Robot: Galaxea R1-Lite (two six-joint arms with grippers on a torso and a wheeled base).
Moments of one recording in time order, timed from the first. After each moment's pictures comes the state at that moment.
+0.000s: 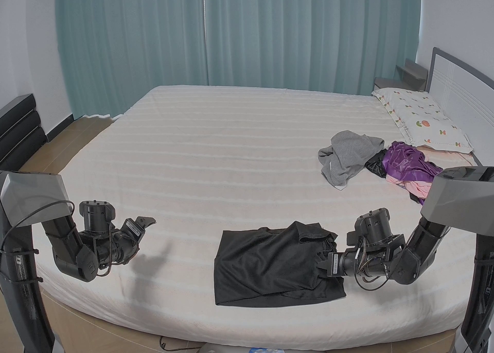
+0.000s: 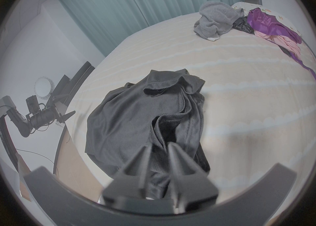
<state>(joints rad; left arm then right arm) -0.04 2.25 -0.56 -1.10 -0.16 -0.97 0.41 2.24 -0.63 -0.79 0.14 0.40</state>
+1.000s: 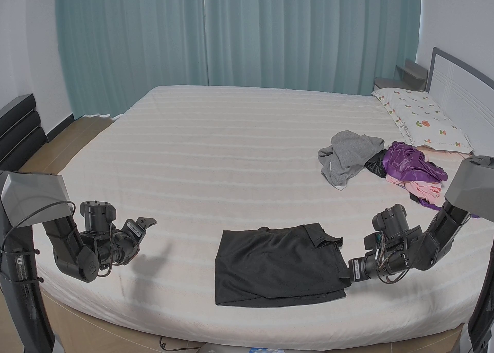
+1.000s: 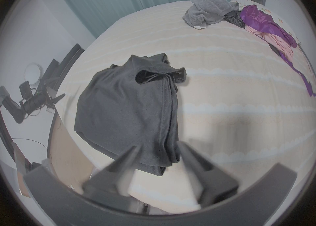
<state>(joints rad) -0.04 2.26 -0.56 -1.10 -0.15 -0.96 0.31 2.13 -0.63 -0.47 0.15 0.24</state>
